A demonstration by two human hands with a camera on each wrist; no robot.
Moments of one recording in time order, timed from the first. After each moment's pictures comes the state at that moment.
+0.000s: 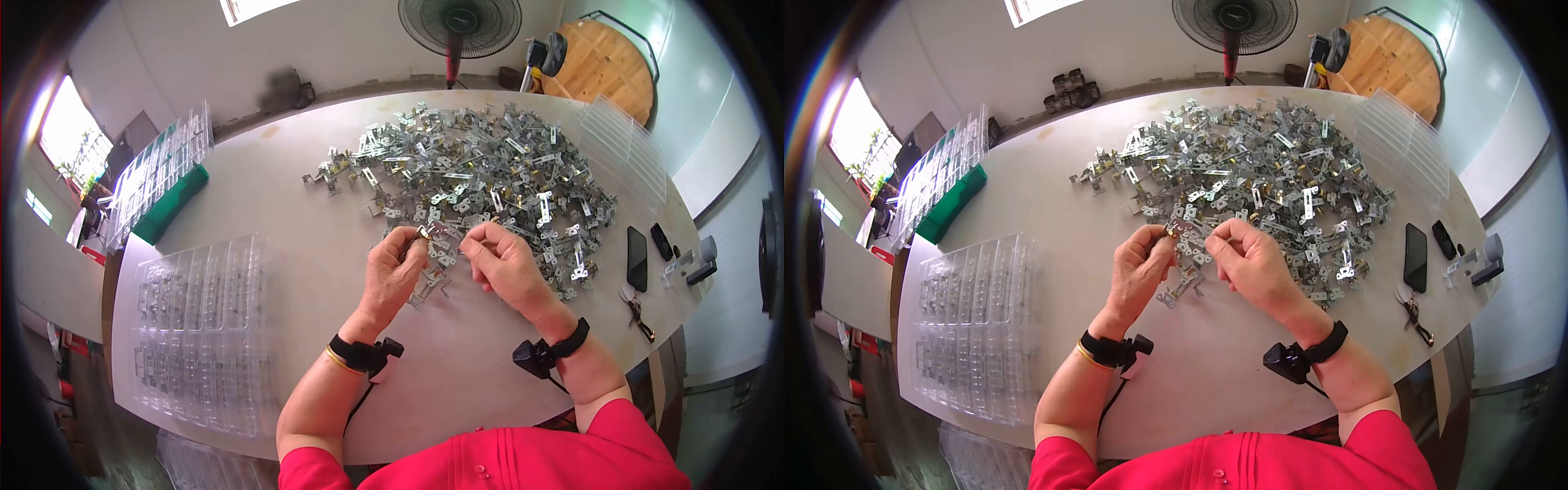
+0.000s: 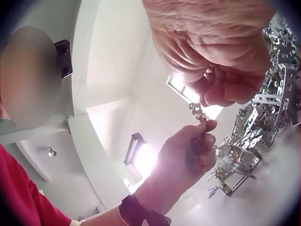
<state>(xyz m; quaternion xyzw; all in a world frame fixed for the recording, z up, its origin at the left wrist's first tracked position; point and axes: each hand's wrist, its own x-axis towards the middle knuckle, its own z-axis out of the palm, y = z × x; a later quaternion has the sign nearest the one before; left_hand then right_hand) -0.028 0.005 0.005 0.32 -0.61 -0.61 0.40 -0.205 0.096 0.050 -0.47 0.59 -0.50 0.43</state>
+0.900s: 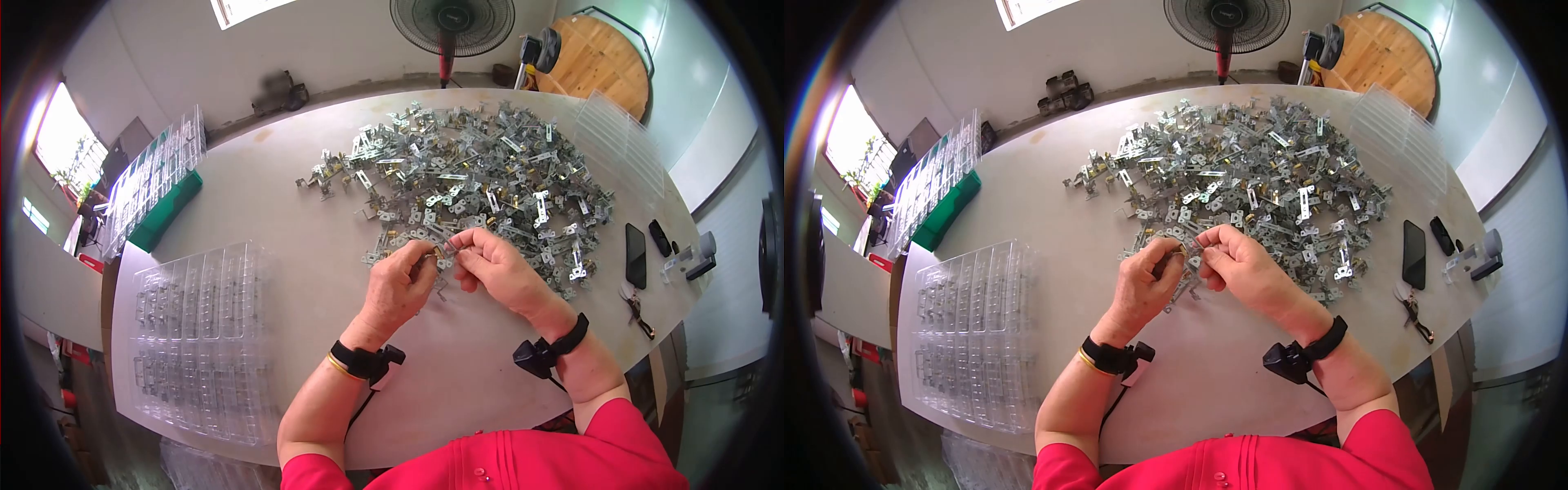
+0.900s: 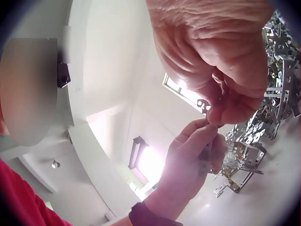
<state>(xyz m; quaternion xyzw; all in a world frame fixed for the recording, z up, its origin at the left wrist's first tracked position) -0.032 0.009 -0.006 0.26 -0.78 -0.36 0.44 -0.214 0.089 0.034 -0.46 0.53 -0.48 0.53</state>
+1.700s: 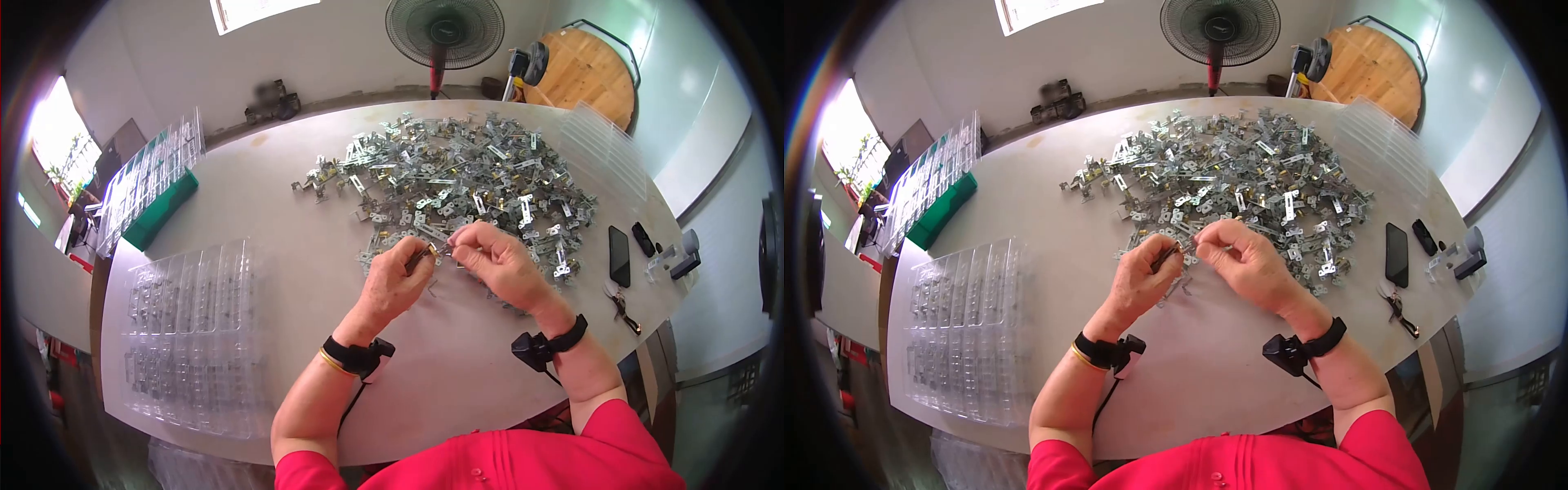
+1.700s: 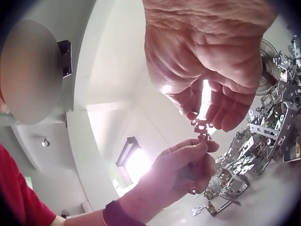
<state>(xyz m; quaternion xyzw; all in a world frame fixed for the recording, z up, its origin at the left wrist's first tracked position) -0.030 0.010 0.002 0.27 -0.75 -0.48 0.35 -0.218 0.106 0.051 -0.60 0.54 -0.50 0.32</state>
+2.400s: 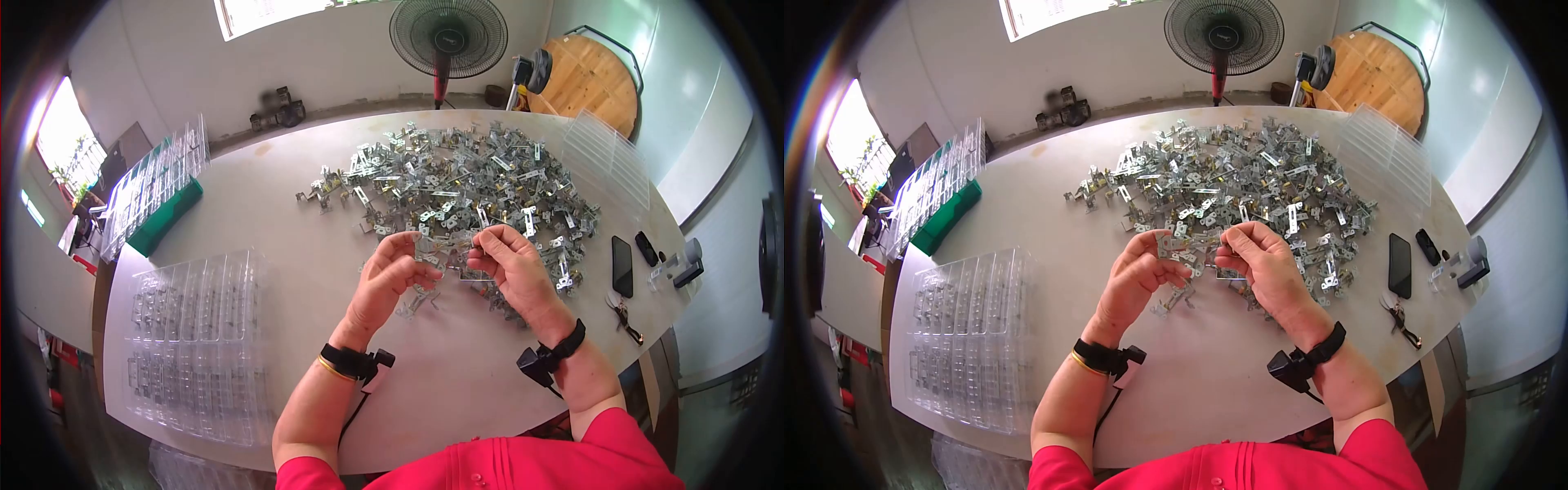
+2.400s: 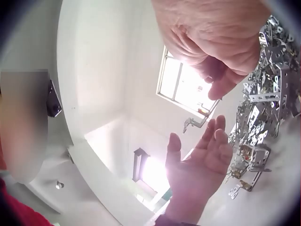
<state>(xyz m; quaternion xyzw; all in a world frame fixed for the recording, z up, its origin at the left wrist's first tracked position) -0.021 -0.007 -0.002 0.10 -0.50 -0.78 0.36 -0.228 0.099 0.047 -0.34 0.47 -0.65 0.48</state>
